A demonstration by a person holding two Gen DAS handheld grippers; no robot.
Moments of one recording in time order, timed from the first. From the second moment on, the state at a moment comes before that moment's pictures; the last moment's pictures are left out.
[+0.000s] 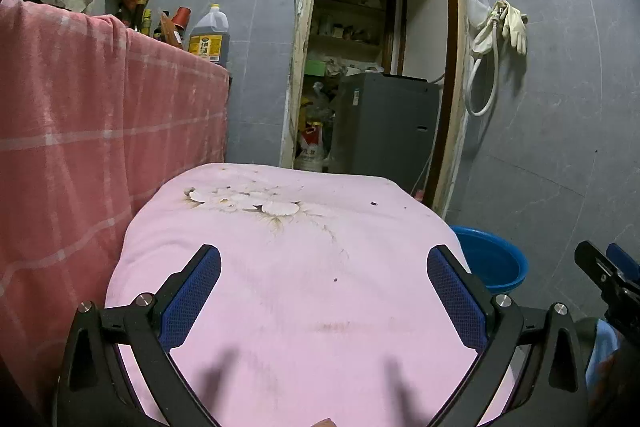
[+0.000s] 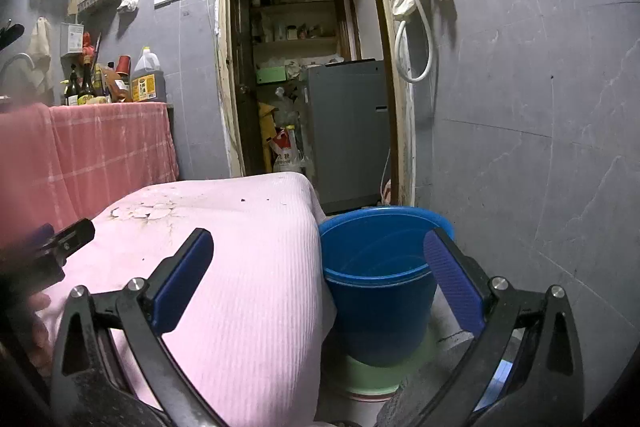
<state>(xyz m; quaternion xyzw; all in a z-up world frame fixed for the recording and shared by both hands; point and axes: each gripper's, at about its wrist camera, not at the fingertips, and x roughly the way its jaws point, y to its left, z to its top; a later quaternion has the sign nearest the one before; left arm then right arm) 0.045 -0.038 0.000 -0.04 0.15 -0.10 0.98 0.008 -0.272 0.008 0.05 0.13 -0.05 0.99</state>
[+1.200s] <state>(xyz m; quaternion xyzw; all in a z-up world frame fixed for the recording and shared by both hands) 0.040 -0.036 -0.001 -0.05 0.16 -0.09 0.98 0.009 -0.272 0.002 0.05 0.13 -0.05 0.99</state>
